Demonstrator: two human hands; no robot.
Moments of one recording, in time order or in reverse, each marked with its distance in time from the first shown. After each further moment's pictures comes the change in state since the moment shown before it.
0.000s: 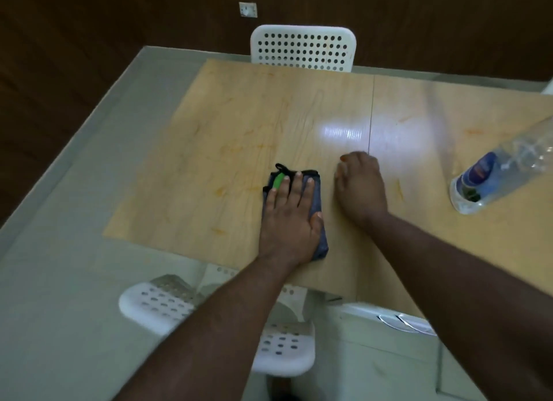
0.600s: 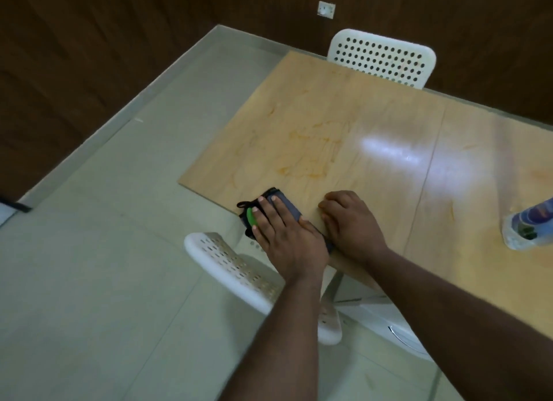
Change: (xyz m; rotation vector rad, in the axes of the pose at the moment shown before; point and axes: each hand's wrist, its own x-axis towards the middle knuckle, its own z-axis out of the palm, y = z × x) left_hand -0.085 -0.019 -0.004 -0.272 0.217 -0.886; right_hand -0.079 -0.093 0.024 -0.047 -0.234 -0.527
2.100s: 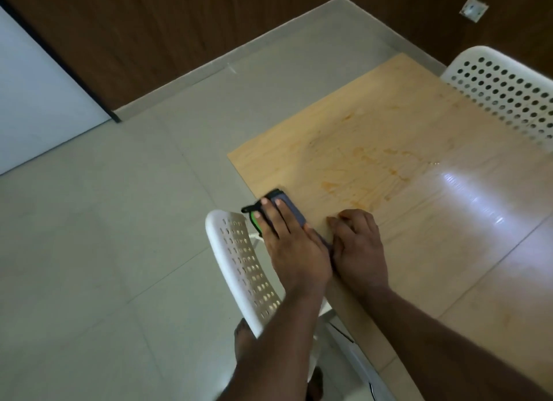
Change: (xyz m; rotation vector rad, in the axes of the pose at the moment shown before) left_hand 0.030 0.013 0.004 -0.157 0.183 -0.377; right_hand 0.054 0.000 0.023 0.130 -0.022 -0.234
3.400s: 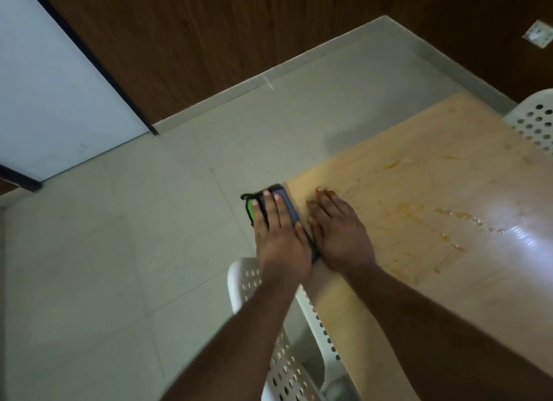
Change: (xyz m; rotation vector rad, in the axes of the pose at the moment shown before) left_hand 0.152 -0.030 -0.017 0.250 -0.016 0.136; right_hand 0.167 -0.044 0.060 -0.040 -0.249 -0.222
